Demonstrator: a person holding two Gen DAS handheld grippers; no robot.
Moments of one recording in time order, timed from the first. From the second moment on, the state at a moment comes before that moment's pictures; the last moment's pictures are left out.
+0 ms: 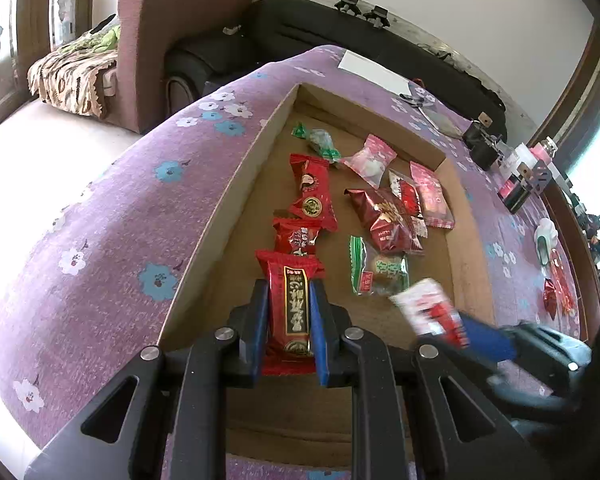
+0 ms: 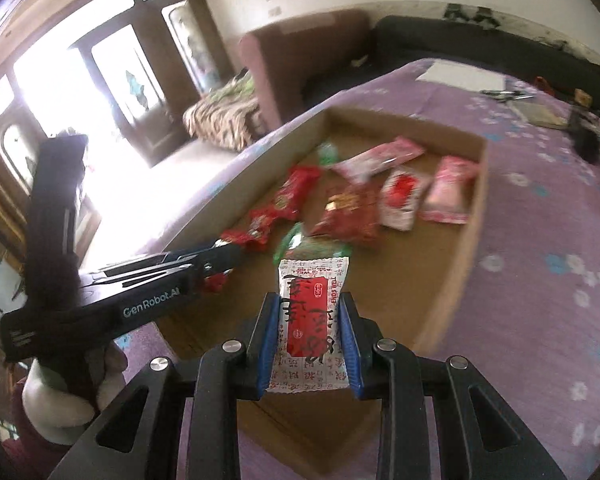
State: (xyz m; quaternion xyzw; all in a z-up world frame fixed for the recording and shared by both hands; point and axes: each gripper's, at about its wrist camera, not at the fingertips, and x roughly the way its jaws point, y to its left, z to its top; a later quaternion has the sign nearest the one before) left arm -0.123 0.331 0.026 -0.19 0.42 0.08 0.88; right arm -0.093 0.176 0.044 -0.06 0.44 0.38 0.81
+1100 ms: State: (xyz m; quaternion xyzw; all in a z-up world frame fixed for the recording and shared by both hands) left arm -0.156 0.225 0.090 -0.16 0.37 -0.02 0.92; right arm -0.056 -0.093 0.079 0.09 0.39 0.16 0.90
